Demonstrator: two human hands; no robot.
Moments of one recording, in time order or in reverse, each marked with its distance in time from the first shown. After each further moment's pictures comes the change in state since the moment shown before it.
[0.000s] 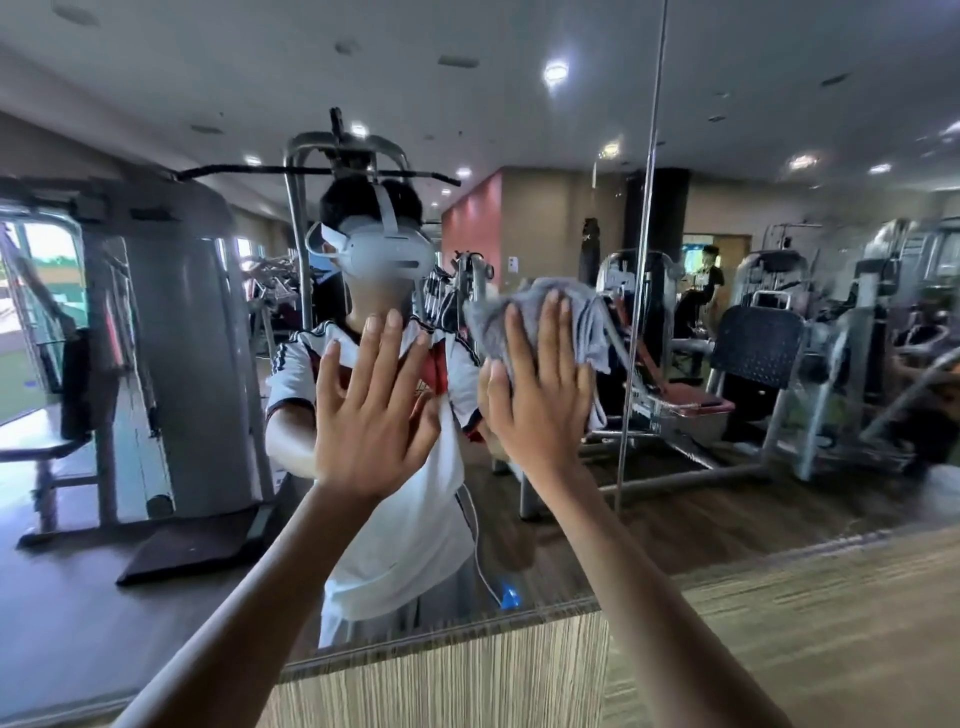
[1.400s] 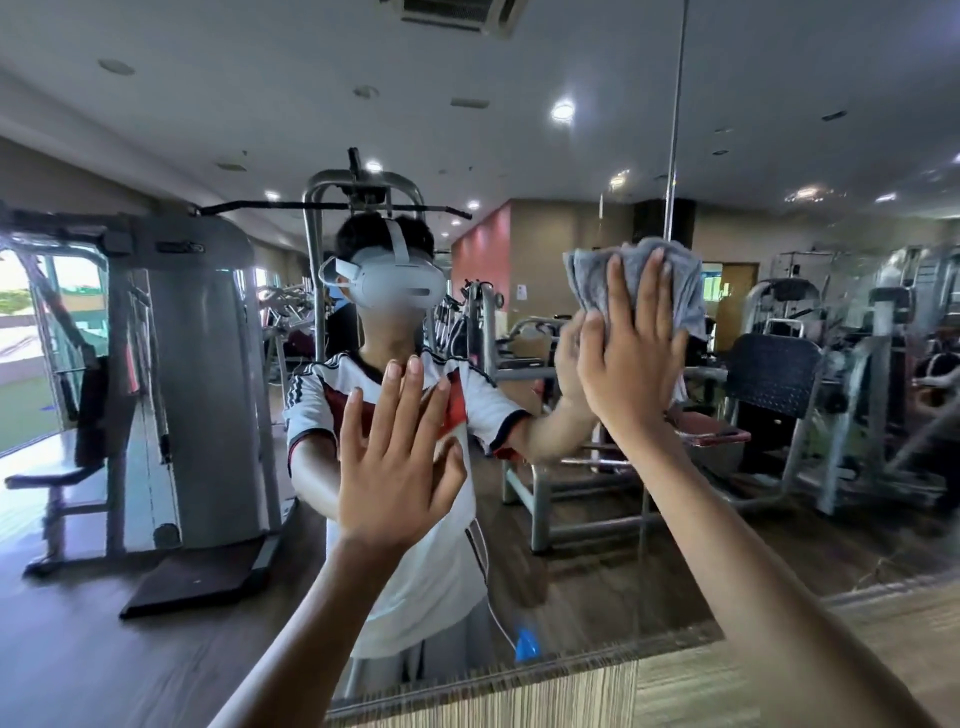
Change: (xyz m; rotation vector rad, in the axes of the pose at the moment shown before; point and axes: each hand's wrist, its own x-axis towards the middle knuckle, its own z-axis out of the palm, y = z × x) left_hand -0.005 0.007 0.002 -0.025 0.038 -0.039; right_hand 0.078 0.053 -0.009 -0.044 0.068 0.127
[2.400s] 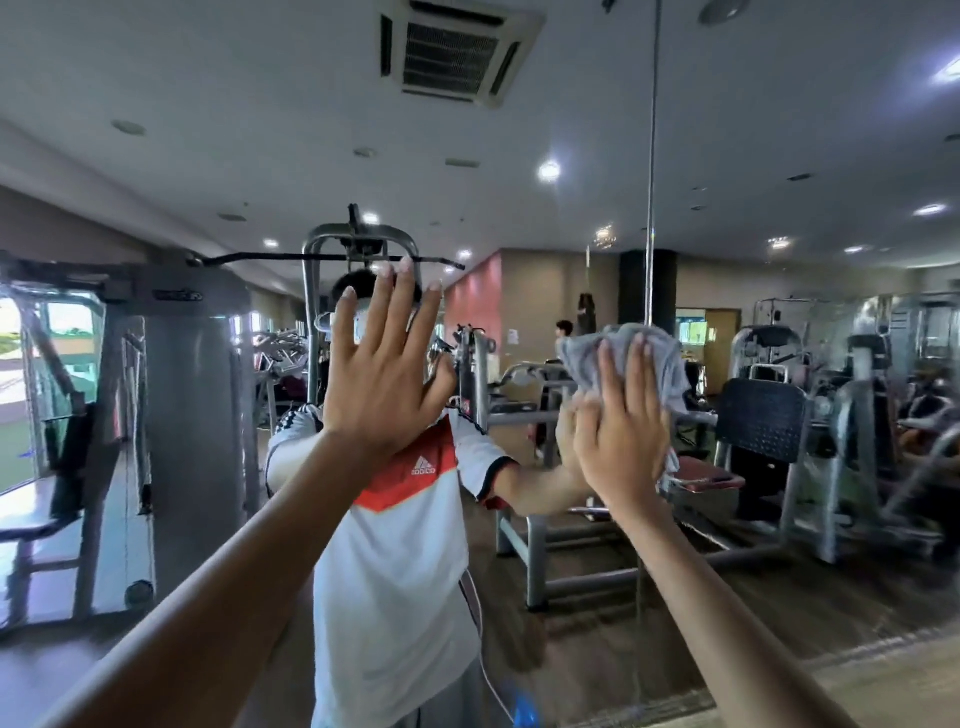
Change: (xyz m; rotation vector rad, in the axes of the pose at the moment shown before) left_hand 0.132 -0.042 -0.012 0.080 -0.012 0.050; right_hand -0.019 0.011 0.008 0.043 0.030 -0.049
